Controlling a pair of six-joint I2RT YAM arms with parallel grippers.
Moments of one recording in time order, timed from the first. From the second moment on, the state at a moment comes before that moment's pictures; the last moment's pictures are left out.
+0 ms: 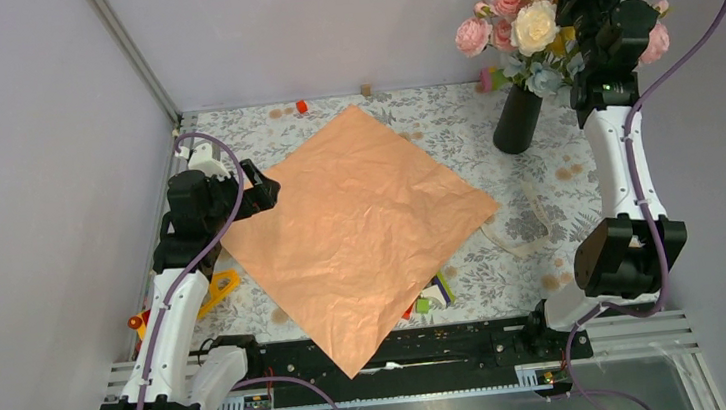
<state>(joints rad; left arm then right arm) -0.05 0.92 0.86 -0.36 0.21 -0.35 -0.17 1.57 1.62 0.28 -0.20 0.11</state>
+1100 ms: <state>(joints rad) -0.05 0.93 0.86 -0.36 0.23 -0.36 -0.17 1.48 1.64 0.40 -0.07 0.14</state>
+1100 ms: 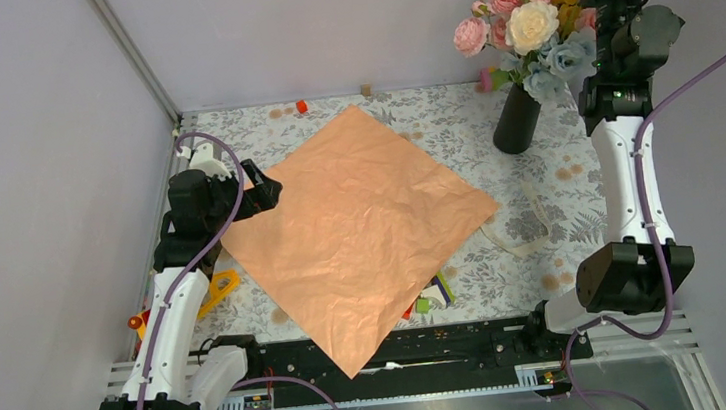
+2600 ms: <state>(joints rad) -0.05 0.93 0.84 -0.36 0.23 -0.36 -0.17 1.50 1.57 0.45 0.03 0.16</state>
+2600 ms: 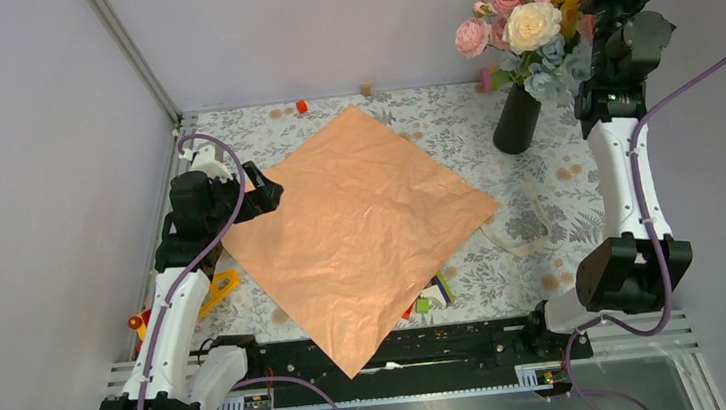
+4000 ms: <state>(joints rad) -0.05 0.91 0.83 -0.36 0.27 -0.37 -0.17 1.28 1.62 0.58 0.00 0.14</state>
